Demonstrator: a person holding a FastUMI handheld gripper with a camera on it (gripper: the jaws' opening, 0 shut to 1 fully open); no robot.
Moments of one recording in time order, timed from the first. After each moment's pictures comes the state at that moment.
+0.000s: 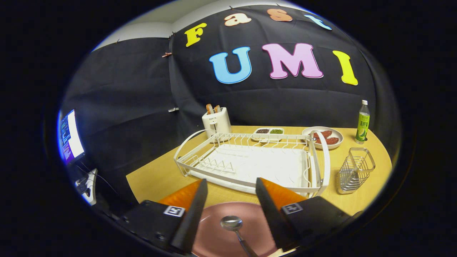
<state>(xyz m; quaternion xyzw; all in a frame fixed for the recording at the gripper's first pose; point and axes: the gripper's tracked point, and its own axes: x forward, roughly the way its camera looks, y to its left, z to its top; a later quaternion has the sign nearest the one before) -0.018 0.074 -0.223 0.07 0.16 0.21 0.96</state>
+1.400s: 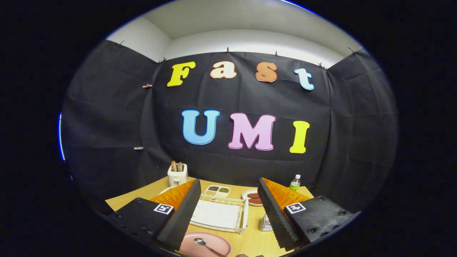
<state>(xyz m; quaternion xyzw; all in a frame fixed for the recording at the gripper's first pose) -0.102 -0.010 0.050 0.00 -0.02 0.03 1.00</state>
